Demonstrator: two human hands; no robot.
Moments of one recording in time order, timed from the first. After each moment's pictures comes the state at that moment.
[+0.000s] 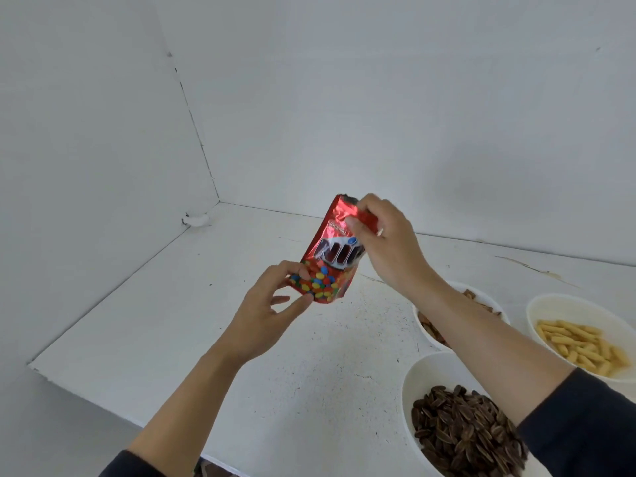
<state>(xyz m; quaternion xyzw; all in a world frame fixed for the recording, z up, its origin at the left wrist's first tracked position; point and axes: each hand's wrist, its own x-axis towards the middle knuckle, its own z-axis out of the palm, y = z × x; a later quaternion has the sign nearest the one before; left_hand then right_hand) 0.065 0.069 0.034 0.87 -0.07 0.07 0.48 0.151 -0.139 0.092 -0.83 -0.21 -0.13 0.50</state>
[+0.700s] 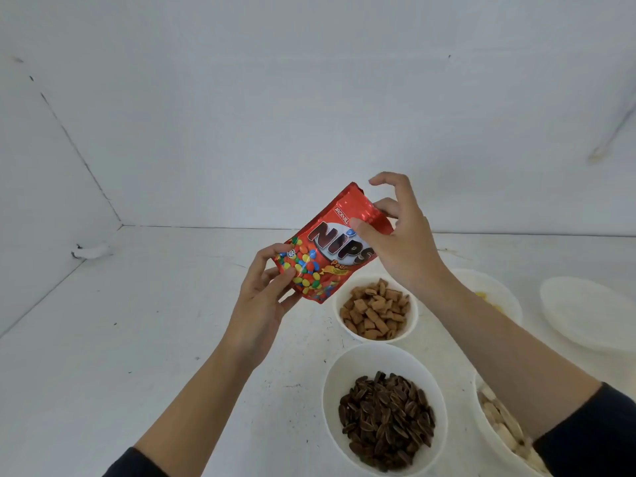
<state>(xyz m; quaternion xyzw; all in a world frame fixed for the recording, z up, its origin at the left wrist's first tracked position) 0.103 -0.058 0.049 0.60 0.00 -0.03 0.80 0.119 -0.264 0.119 -0.79 -0.09 -0.17 0.58</state>
